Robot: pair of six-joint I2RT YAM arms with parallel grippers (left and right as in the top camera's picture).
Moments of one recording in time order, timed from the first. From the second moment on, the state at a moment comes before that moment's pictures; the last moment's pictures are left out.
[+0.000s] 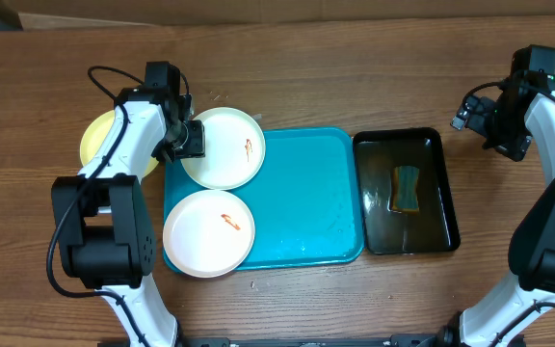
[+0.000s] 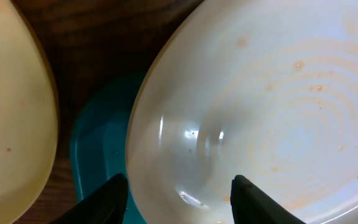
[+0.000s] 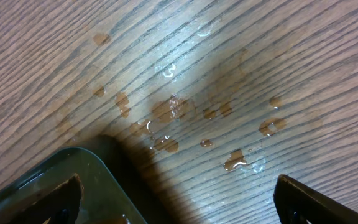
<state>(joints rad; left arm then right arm) -0.01 2.00 1.47 -0.89 0.04 -0.09 -0.24 1.94 1.55 -0.97 -0.05 0.31</state>
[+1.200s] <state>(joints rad) -0.02 2.00 1.40 -0.80 0.11 -0.07 -0.24 1.94 1.55 -0.97 -0.05 0.31</state>
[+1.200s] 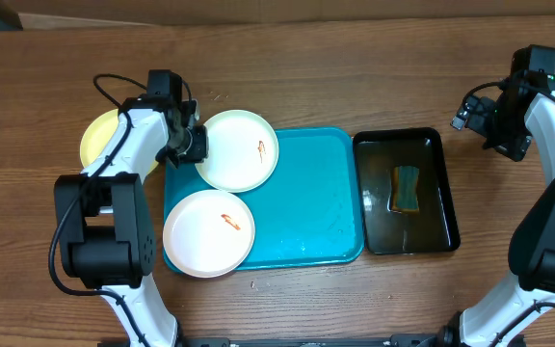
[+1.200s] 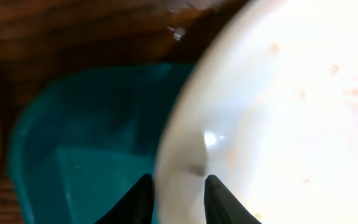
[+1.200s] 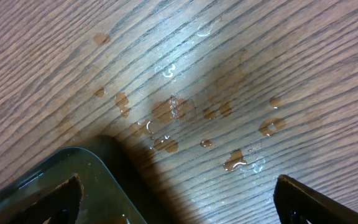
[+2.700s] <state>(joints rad) -0.24 1.80 1.50 -1.51 -0.09 -0.66 -0.24 1.94 1.55 -0.97 -0.05 0.31</state>
